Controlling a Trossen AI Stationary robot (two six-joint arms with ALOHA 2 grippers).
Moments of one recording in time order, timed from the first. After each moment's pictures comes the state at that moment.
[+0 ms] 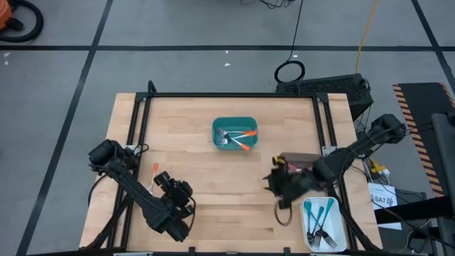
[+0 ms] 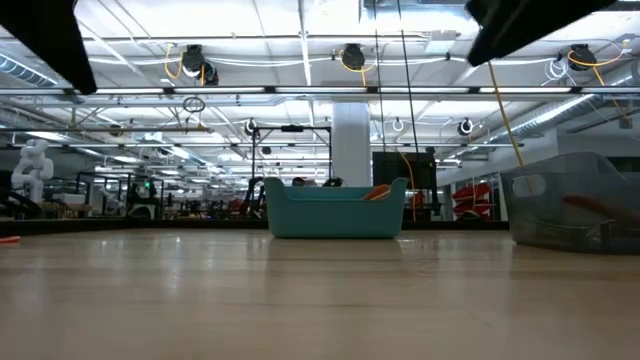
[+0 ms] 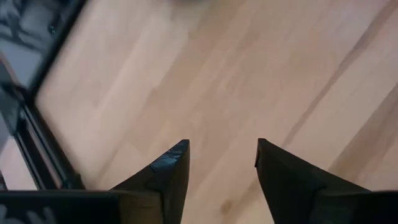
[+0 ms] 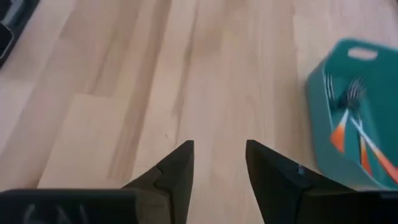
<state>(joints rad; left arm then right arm) -0.76 1.88 1.51 -1.56 -0.58 -1.42 0.54 1.31 0.95 -0.55 0.40 0.22</state>
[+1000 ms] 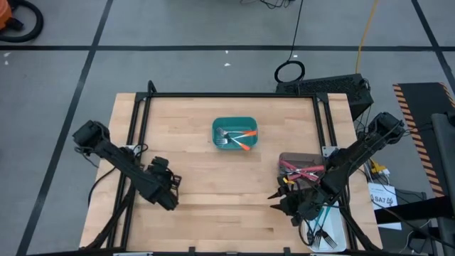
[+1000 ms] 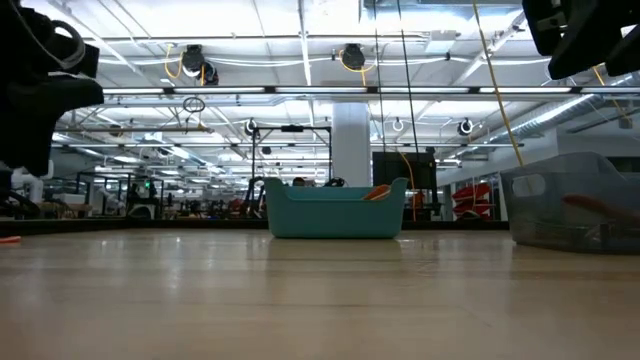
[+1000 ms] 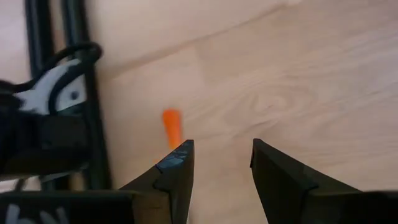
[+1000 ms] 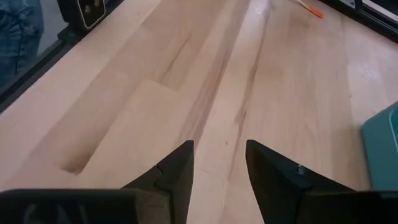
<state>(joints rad) -0.65 1.58 0.97 -1.37 -0.33 -1.97 0.77 1.31 0.69 -0.17 0.50 0.11</state>
